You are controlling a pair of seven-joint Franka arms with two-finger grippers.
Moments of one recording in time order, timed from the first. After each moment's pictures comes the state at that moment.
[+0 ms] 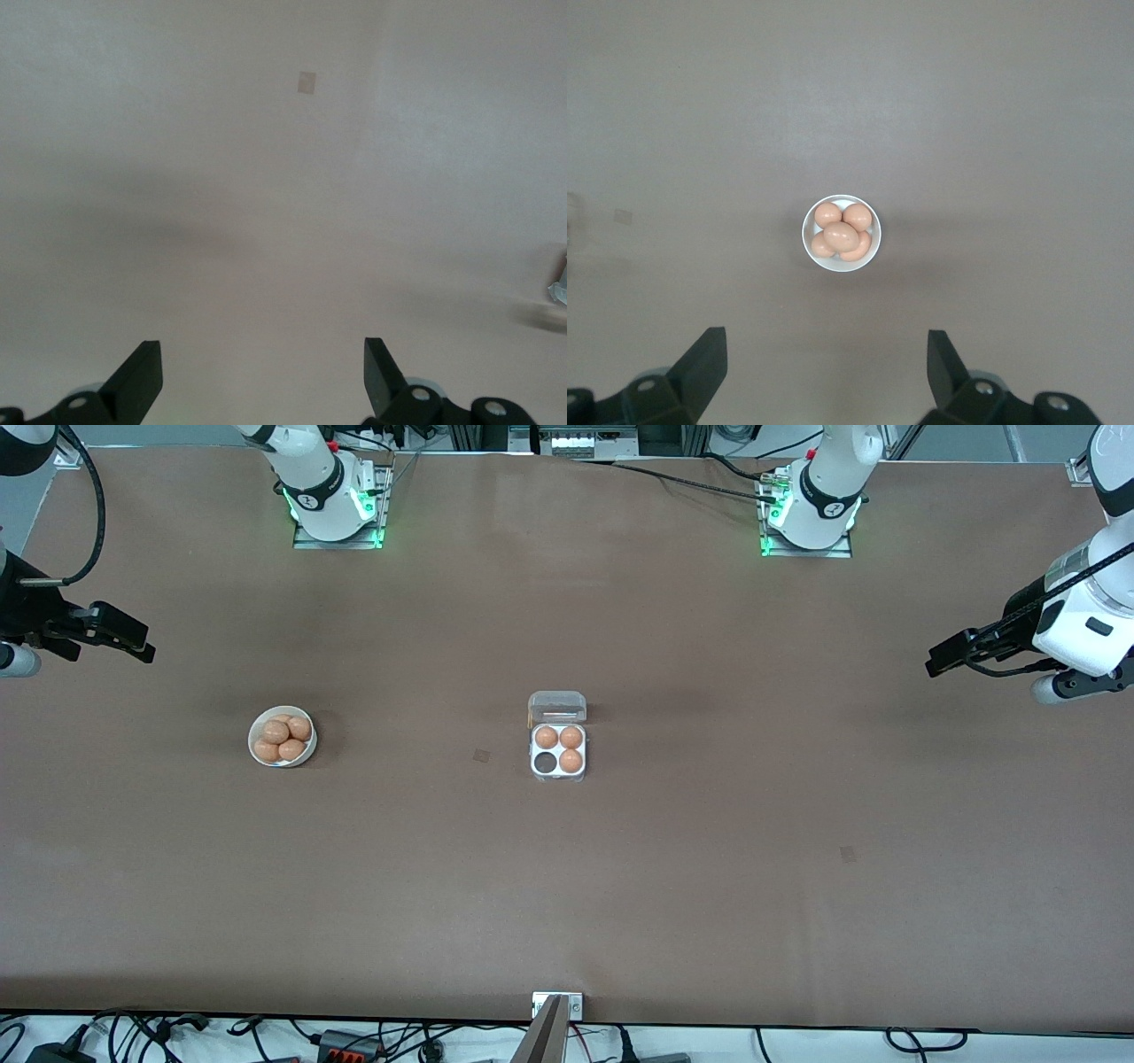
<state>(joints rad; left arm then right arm) 0.03 0.00 -0.04 -1.73 -0.03 1.65 -0.27 0.04 0.00 -0.08 -1.67 0.00 1.66 -0.02</state>
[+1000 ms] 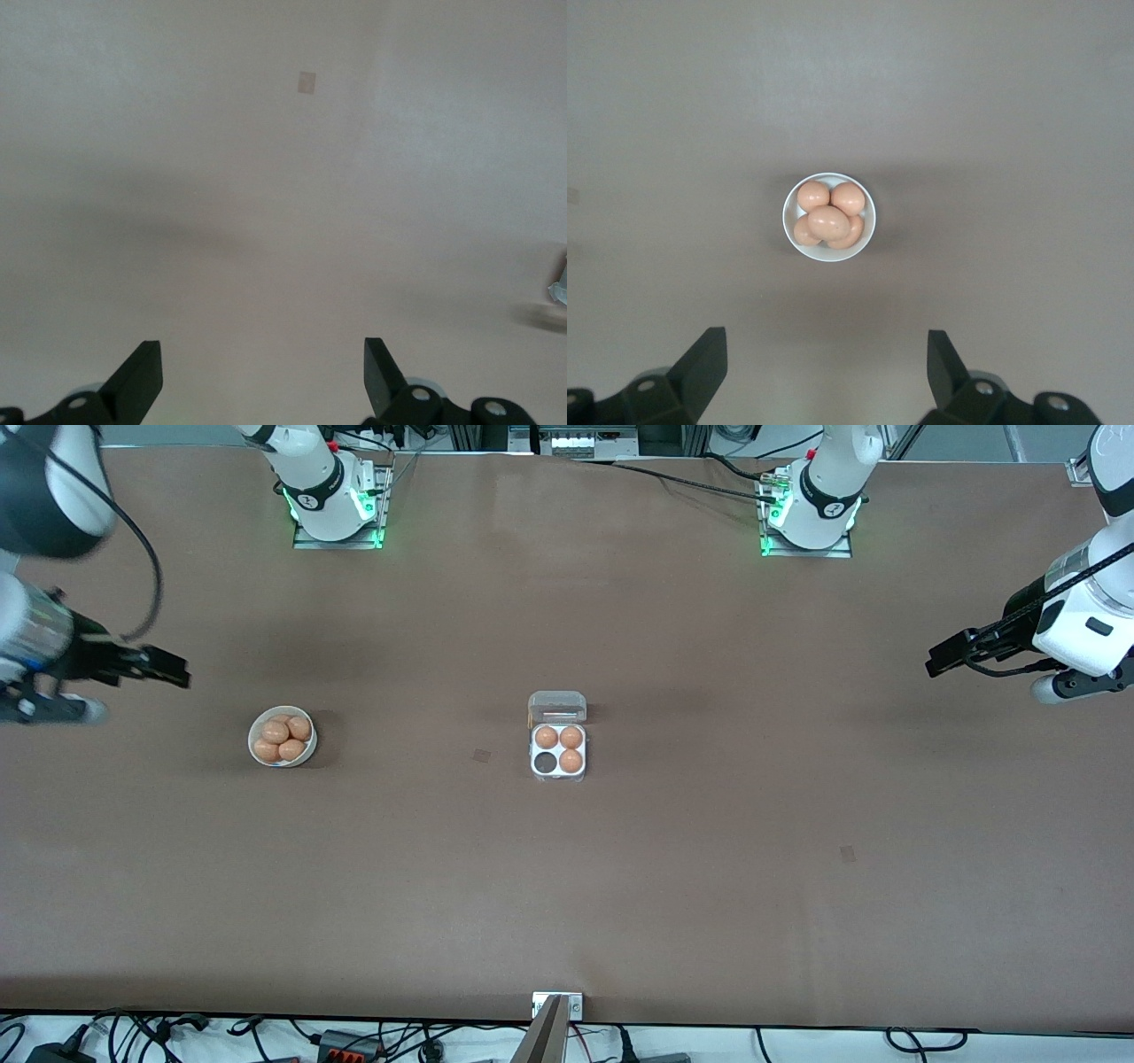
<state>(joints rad) 0.03 0.00 -0.04 -1.73 -0.03 1.65 -0.27 0.06 0.15 -0.08 -1.70 -0.03 1.69 -0.02</state>
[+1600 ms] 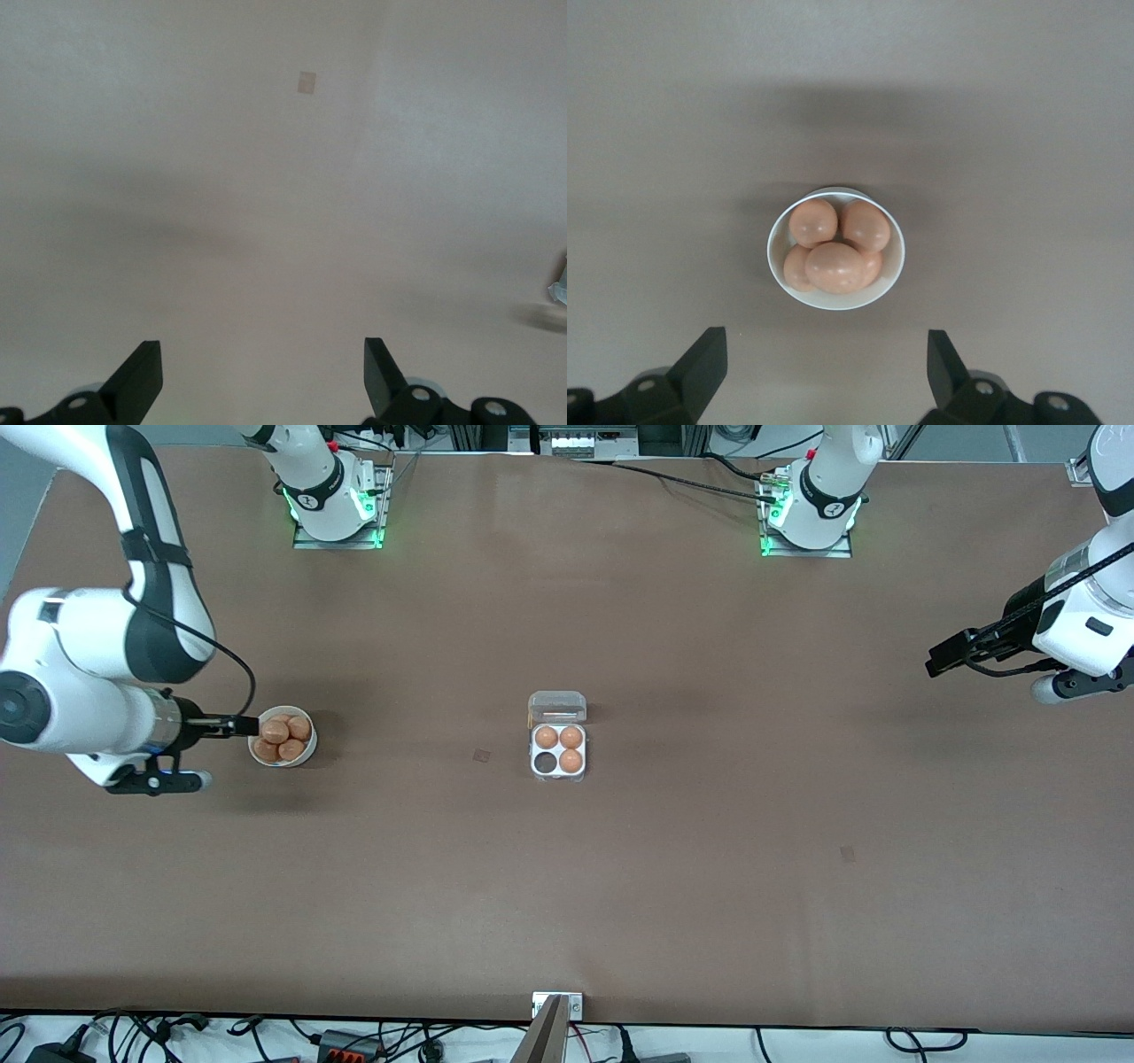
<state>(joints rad) 0.03 0.00 -0.04 -1.73 -0.03 1.65 -0.27 0.08 0.39 -0.07 -1.70 -0.03 1.80 -0.02</state>
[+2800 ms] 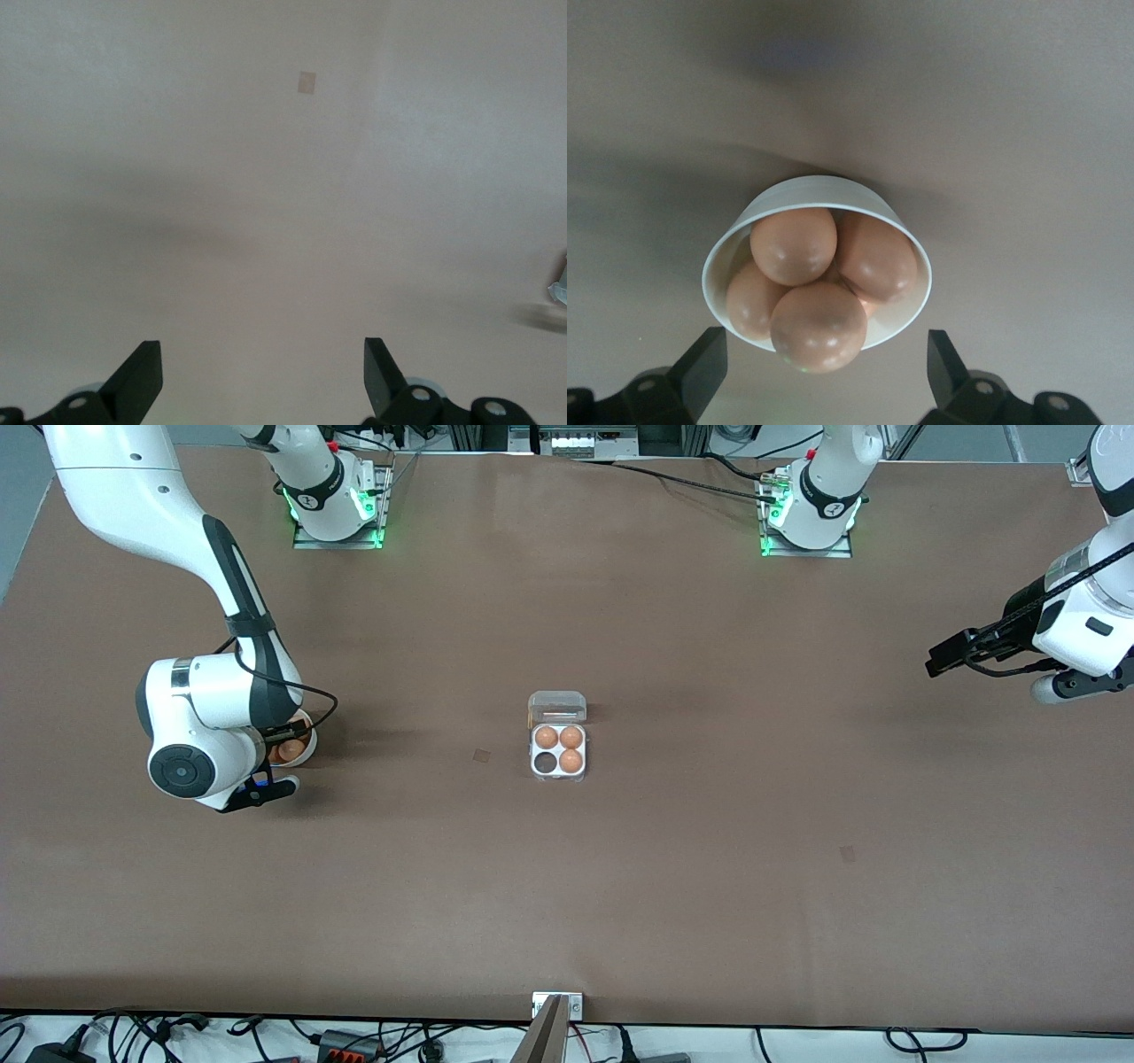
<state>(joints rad) 0.03 0.00 -0.04 -1.73 -0.03 1.65 -0.27 0.14 0.59 -0.07 -1.70 -0.18 1.81 -0.14</state>
